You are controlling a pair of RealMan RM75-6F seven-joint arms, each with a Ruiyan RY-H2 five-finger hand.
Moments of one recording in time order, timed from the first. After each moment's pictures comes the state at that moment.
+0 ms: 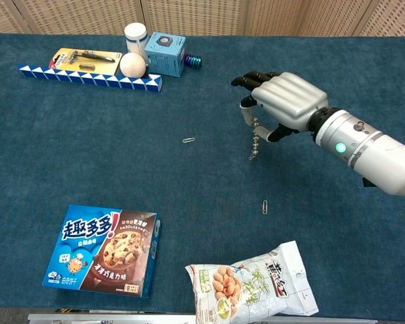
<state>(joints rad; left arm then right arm) 0.00 -0.99 -0.04 -1.69 1.45 1.52 -0.05 0.70 -1.52 0.07 -1.57 -1.26 1.01 -0.56</state>
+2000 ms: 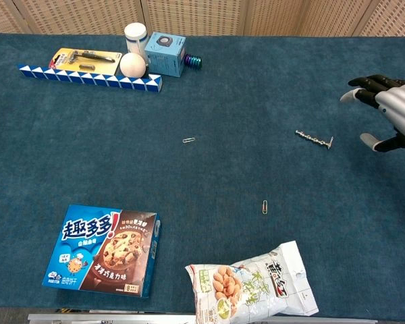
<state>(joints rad) -0.02 -1.02 -0.04 -1.70 1.44 1.48 0.02 0.38 -1.31 -0.02 -1.57 -1.34 1.23 -0.37</state>
